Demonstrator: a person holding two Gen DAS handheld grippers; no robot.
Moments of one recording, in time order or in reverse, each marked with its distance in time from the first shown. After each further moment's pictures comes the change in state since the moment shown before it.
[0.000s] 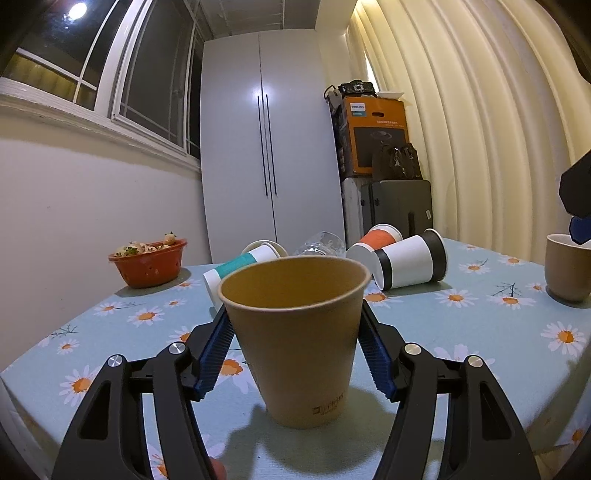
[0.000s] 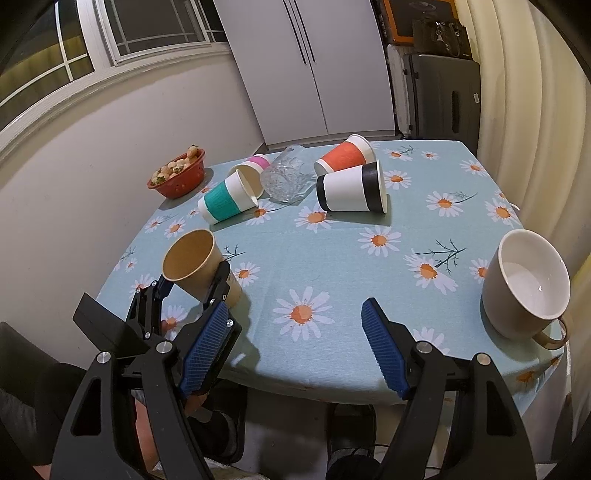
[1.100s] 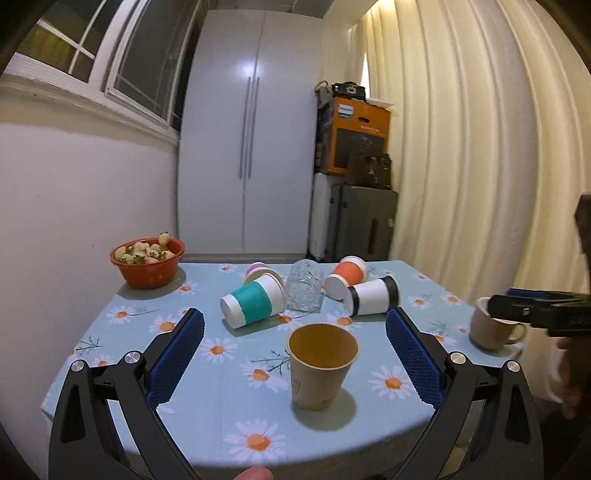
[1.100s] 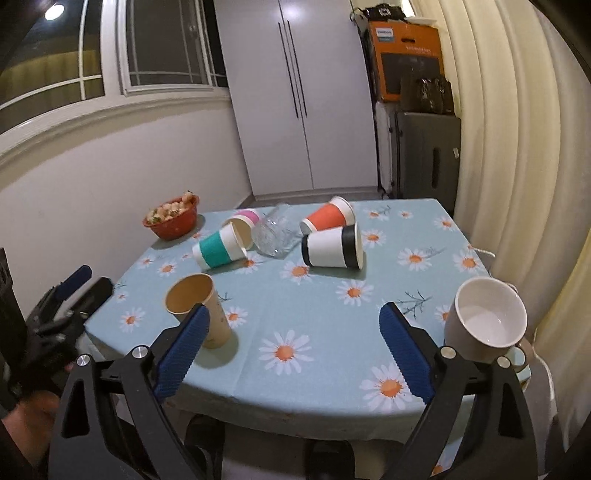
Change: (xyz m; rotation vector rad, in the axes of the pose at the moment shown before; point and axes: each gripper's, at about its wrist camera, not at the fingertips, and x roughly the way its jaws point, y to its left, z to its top) left arm -0.081 0.086 0.101 -0.126 0.133 -0.224; right arm -0.047 0.011 -0.005 -0.060 -0.235 -0.085
